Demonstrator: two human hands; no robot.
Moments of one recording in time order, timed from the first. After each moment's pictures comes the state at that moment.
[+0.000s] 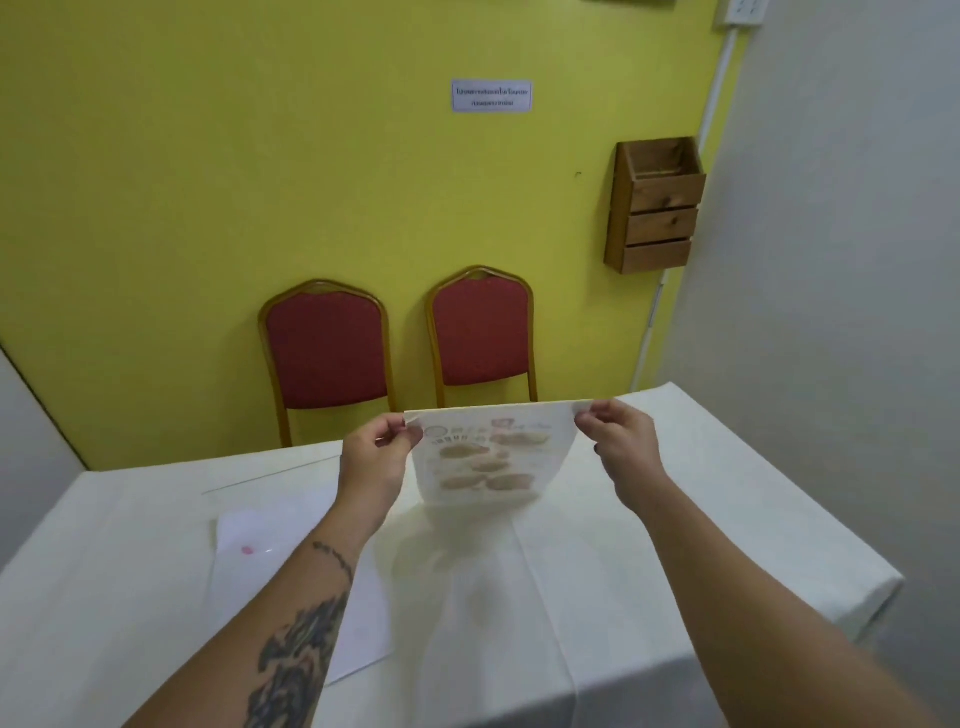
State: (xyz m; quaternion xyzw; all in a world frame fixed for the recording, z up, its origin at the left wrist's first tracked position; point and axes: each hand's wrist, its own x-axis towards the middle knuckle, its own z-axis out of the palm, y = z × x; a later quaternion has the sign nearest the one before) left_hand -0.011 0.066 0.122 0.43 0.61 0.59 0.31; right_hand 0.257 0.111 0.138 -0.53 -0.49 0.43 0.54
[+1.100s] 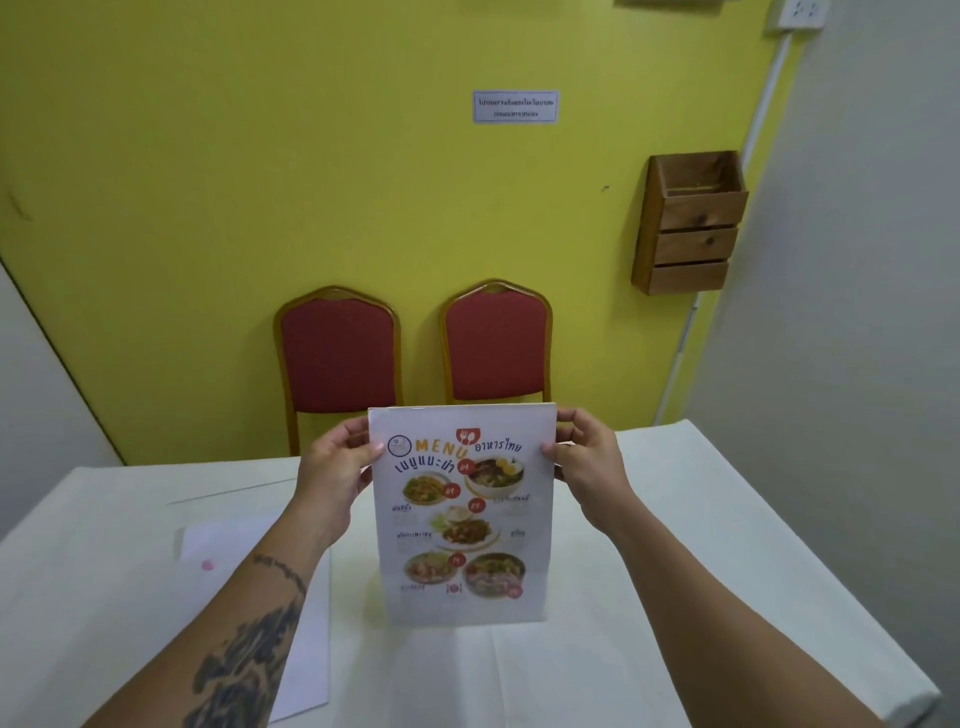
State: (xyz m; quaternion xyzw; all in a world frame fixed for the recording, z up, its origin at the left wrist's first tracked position) left_hand 0.011 0.106 0.137 0.29 0.56 0.66 0.41; right_hand 0.275 0.178 0.136 -0.43 -0.55 0.53 0.47
